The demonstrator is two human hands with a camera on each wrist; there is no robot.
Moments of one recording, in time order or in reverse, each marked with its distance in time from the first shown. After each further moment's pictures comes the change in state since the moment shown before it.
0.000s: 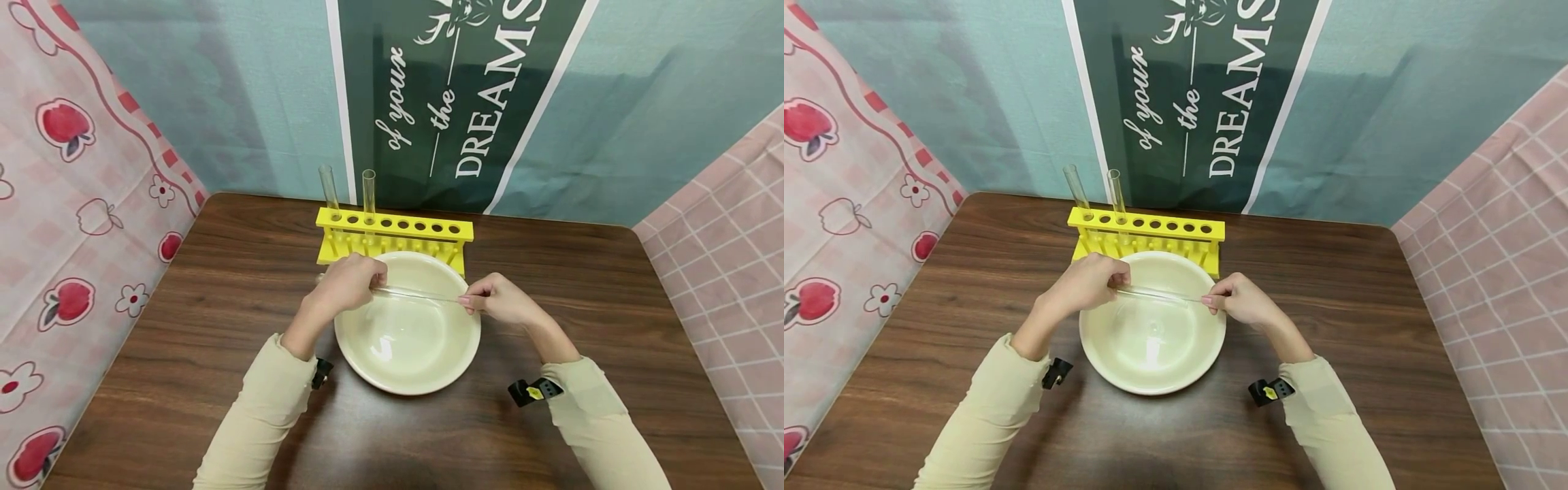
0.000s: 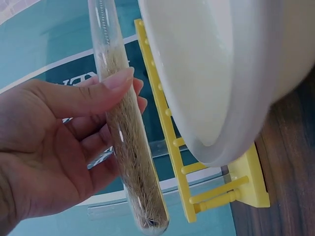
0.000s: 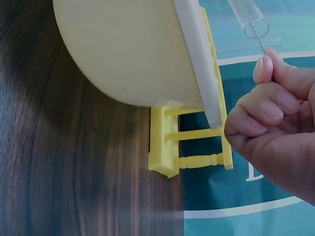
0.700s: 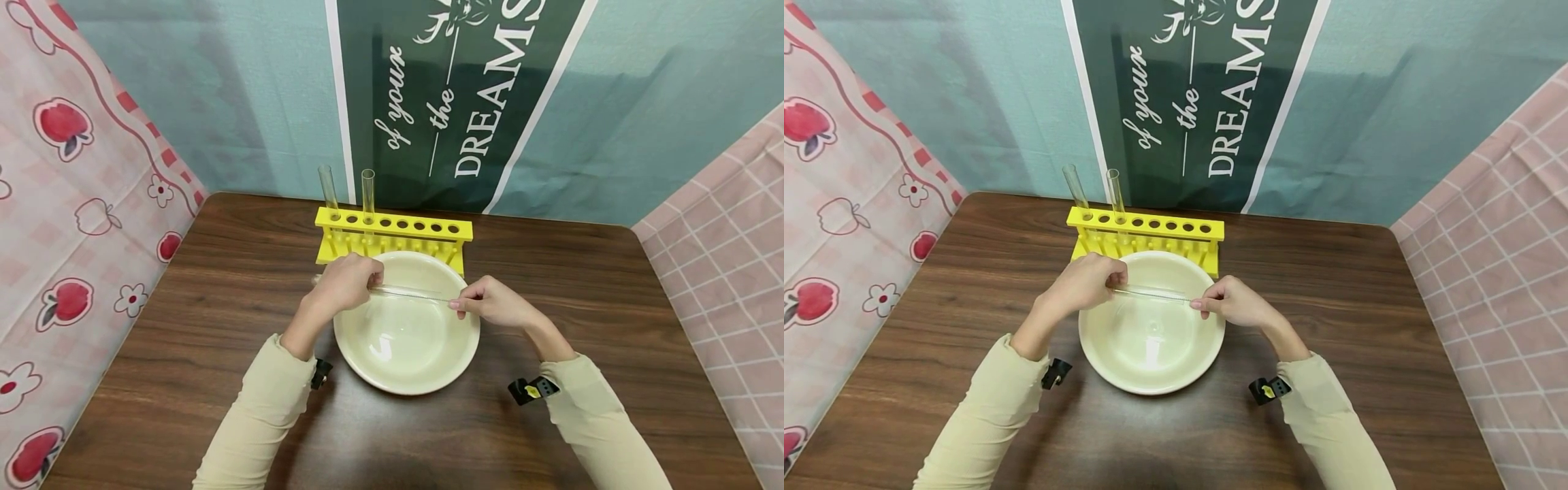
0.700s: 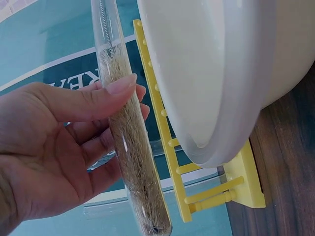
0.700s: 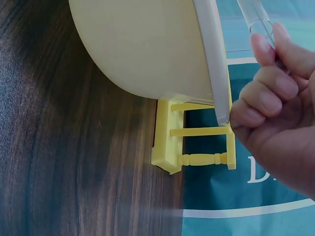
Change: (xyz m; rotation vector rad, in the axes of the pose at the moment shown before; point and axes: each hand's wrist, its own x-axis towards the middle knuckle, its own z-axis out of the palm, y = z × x) left_hand 0.001 -0.001 0.002 0.000 0.004 -0.028; right_hand 0.003 0.001 0.003 -0.141 -0.043 -0.088
